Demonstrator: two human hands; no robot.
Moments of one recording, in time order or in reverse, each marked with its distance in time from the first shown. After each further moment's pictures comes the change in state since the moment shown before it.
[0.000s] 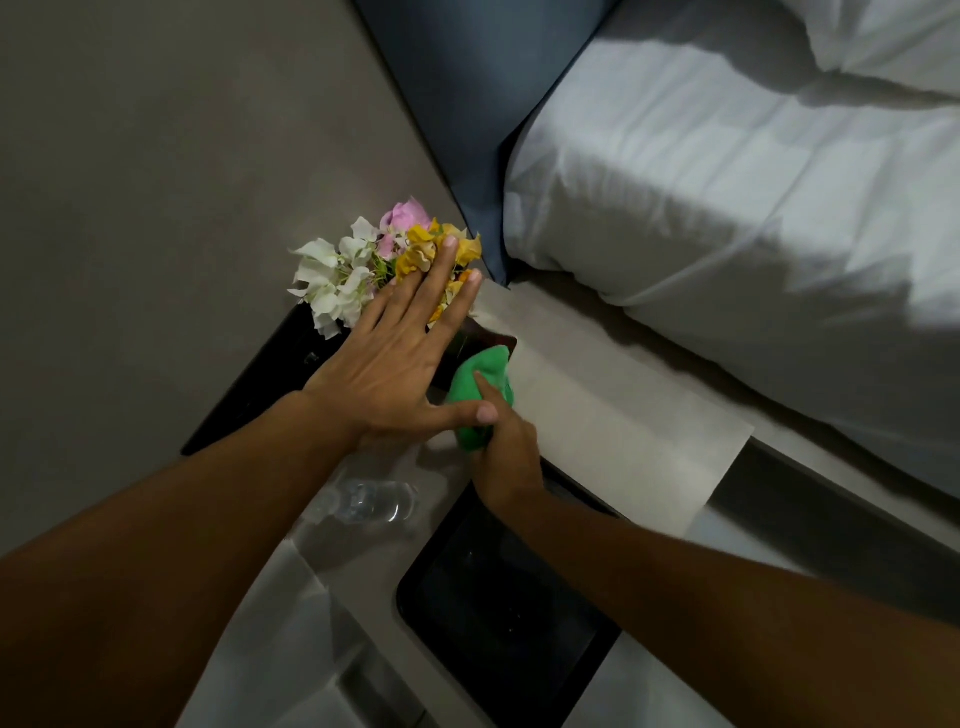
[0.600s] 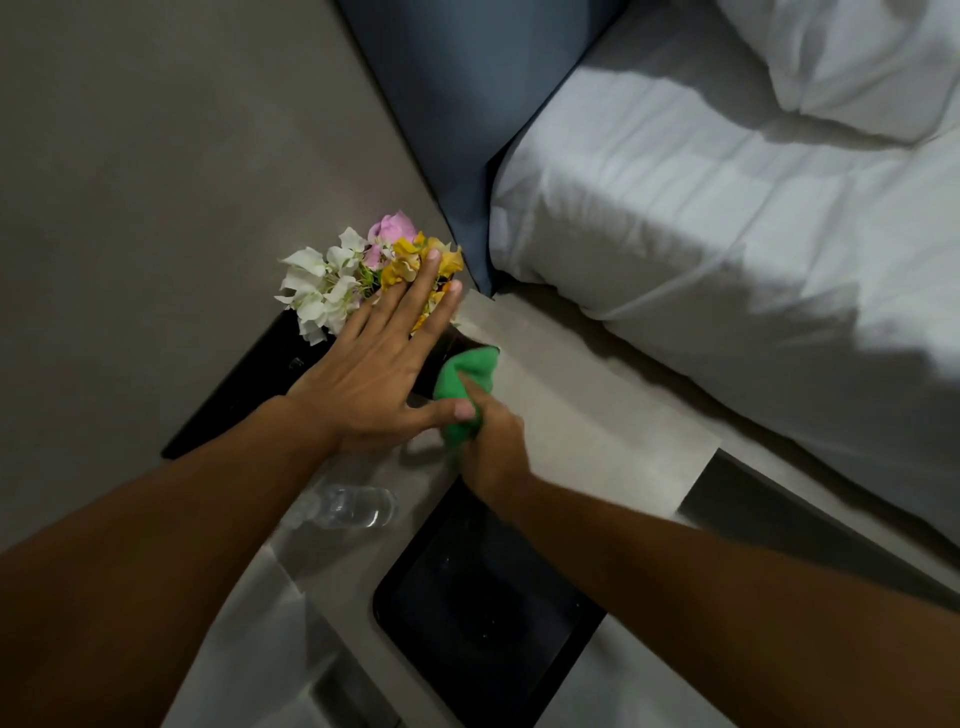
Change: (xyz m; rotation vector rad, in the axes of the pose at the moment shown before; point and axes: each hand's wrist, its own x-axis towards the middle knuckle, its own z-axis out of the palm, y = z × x) left_hand -0.001 0.001 0.000 -0.069 -0.005 -0.029; right_hand 0.009 -0.020 -0.019 -0.102 -0.092 0.060
